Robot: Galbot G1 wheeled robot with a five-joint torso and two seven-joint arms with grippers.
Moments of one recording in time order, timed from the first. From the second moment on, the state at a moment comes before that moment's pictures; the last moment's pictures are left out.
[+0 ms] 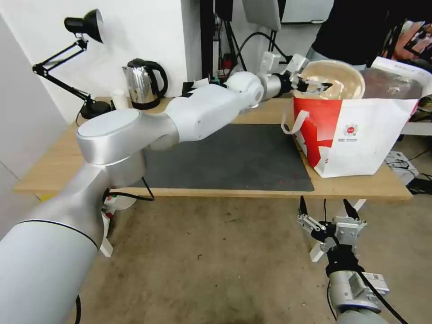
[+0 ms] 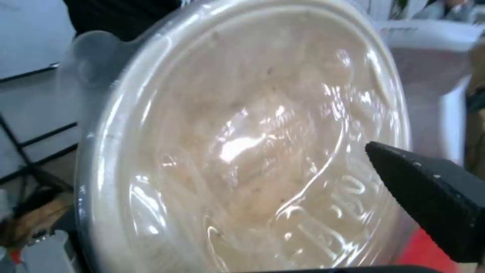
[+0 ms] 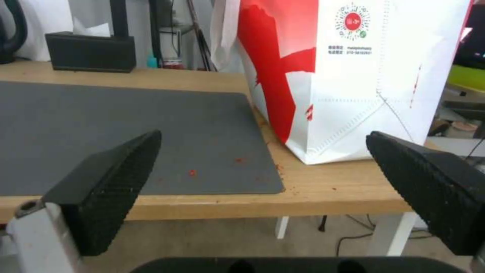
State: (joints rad) left arm -0.42 -1.59 0.95 -0.75 -1.38 0.12 0.30; right arm -1.71 0.73 0.19 2.35 0.31 0.10 0.91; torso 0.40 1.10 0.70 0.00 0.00
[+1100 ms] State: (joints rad) left arm -0.47 -1.60 0.94 -0.89 -1.57 0.15 0.18; right arm -1.71 0.73 0.19 2.35 0.31 0.10 0.91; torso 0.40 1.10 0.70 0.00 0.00
